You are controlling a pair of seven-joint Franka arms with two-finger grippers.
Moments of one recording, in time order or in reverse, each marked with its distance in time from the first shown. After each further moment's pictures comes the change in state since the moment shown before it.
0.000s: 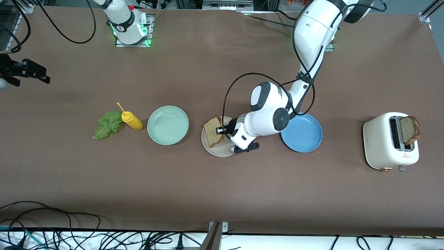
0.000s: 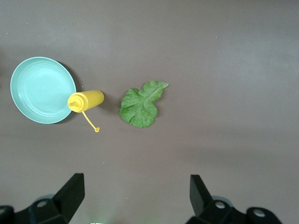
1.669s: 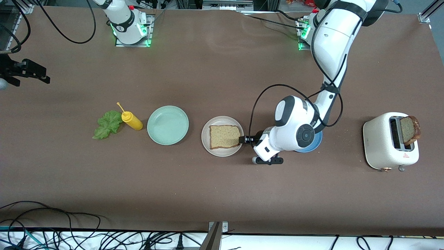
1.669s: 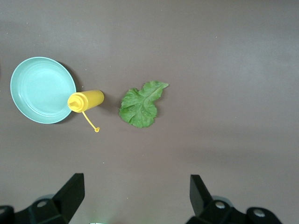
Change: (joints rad) left arm 0.149 -0.008 0.022 0.004 0.198 -0.157 0.216; right arm 0.000 0.000 0.000 0.000 0.000 0.000 0.000
